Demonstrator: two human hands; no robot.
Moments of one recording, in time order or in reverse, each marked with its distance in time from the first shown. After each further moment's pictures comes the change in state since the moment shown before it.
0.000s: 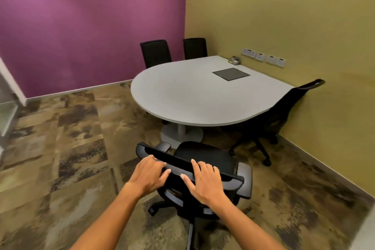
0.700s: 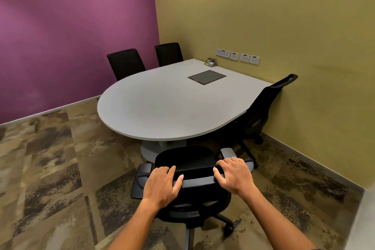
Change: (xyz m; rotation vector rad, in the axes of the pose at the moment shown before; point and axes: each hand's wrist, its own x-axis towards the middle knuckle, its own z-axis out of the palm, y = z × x) left_hand 0.178 0.170 0.098 -0.033 0.042 0.086; right_hand 0.040 0.306 -0.026 -0.100 0.120 0.139
